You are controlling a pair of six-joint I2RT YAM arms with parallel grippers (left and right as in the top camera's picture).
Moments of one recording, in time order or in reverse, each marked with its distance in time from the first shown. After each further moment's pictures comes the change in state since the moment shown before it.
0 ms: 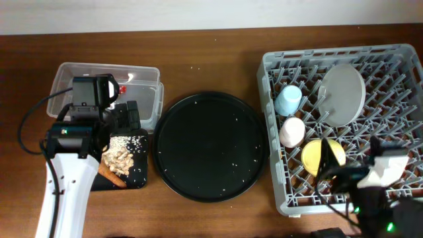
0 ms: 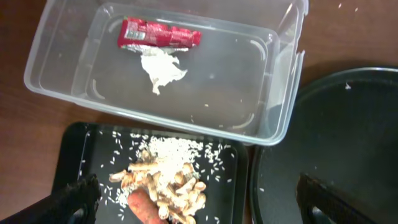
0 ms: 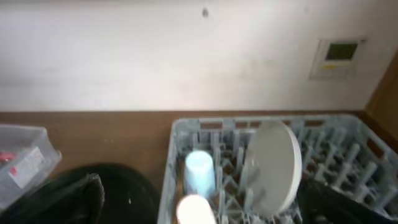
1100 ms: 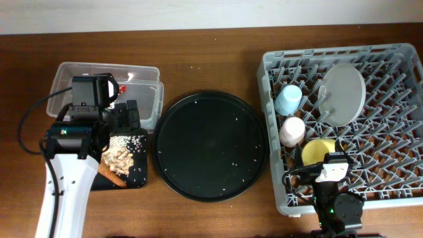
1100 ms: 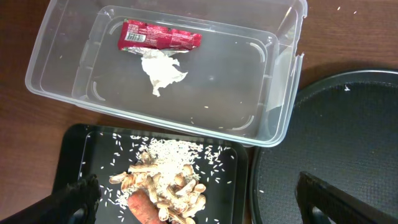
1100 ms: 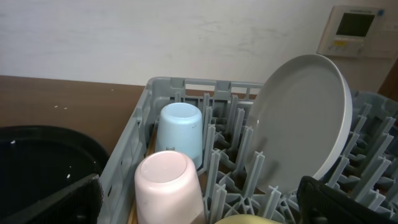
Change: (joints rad) left arm 0.000 -0.002 0.002 0.005 -0.001 0.000; right arm -0.063 -0.322 -0.835 0.591 -0.019 -0.122
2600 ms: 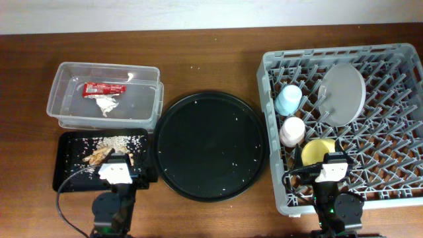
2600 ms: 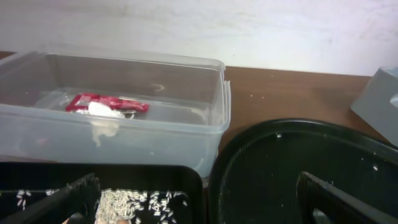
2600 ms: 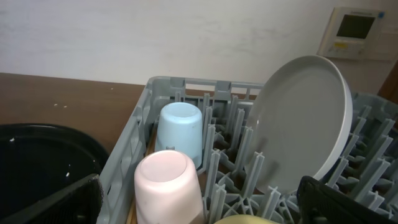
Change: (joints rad) left arm -0.039 -1.045 -1.226 0.955 0.138 0.004; right arm 0.000 0.000 0.000 0.000 -0.002 -0.011
